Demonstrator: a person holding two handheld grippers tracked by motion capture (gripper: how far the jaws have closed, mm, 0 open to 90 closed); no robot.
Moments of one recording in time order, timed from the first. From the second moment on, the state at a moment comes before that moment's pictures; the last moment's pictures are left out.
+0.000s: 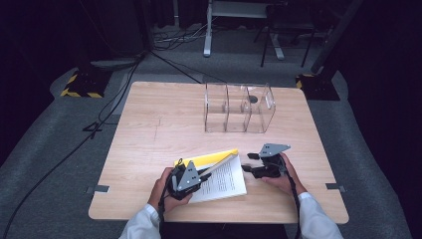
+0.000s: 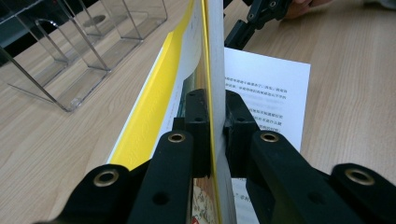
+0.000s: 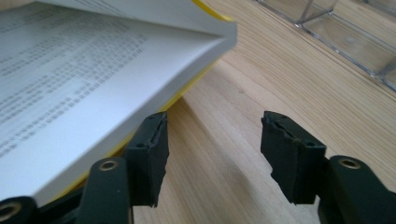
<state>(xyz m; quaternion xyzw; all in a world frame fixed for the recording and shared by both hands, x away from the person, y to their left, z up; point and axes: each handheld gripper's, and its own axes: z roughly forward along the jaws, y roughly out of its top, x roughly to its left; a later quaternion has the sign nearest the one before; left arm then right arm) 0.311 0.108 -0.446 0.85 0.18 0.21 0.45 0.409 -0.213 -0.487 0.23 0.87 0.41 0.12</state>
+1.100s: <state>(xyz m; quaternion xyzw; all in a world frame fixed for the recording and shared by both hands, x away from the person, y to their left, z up) 0.315 0.081 -0.441 0.81 0.15 0.16 0.55 0.380 -0.207 -0.438 0.20 0.80 0.55 0.16</state>
